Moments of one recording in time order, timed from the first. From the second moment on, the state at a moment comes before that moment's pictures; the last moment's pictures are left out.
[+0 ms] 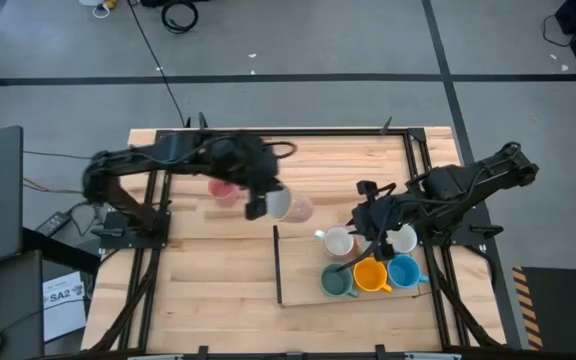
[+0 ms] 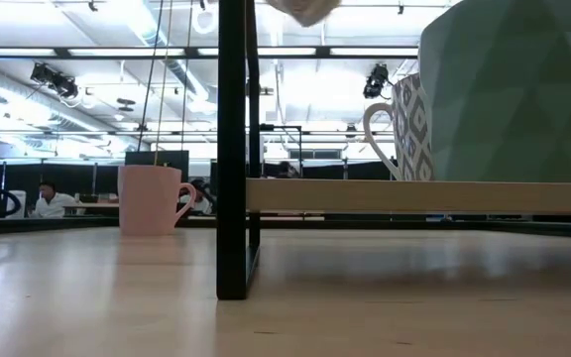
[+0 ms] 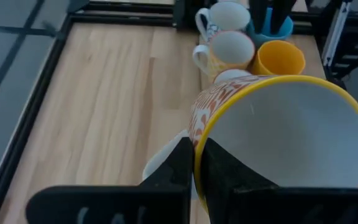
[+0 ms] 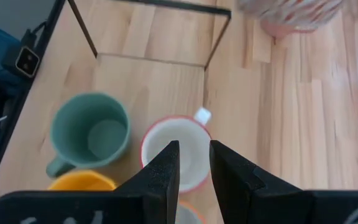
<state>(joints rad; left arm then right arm) 0.01 1.60 1.89 -1.02 -0.05 -0.05 0.38 1.29 1.42 -1.06 0.21 0.13</state>
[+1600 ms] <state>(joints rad) -0.06 2.17 2.10 -1.19 0.05 -0.13 0.38 1.24 1.32 -1.08 0.21 0.15</state>
